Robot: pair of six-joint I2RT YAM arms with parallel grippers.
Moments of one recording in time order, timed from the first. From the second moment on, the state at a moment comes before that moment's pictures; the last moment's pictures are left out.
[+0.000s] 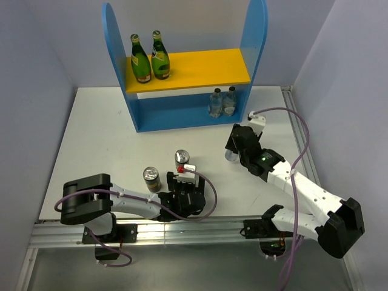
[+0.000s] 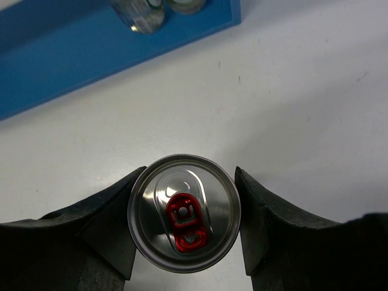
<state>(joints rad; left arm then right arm) -1.42 1.57 0.67 0.19 -1.10 -0.75 0.62 1.04 0.77 -0.37 0.61 0.65</state>
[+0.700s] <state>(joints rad) -1.39 1.61 0.64 0.35 -1.10 -0.68 0.49 1.40 1.66 -0.48 0.62 0.42</state>
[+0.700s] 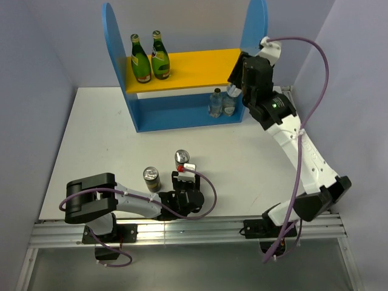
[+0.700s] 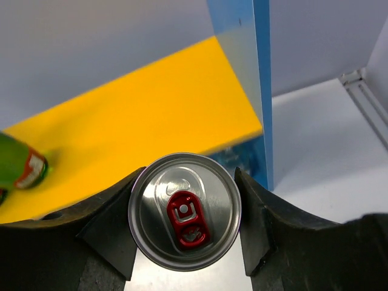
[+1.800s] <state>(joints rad) -1.40 1.61 0.64 0.34 -1.10 -0.70 0.36 2.00 2.29 -0.51 0.66 0.25</state>
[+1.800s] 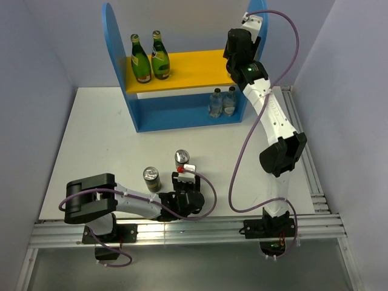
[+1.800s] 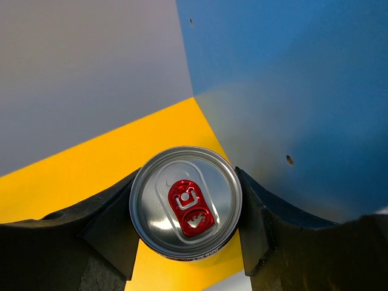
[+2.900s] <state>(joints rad) -1.48 1.62 0.70 0.19 -1.10 -0.74 0.39 1.68 1.72 -0.43 0.51 0.31</state>
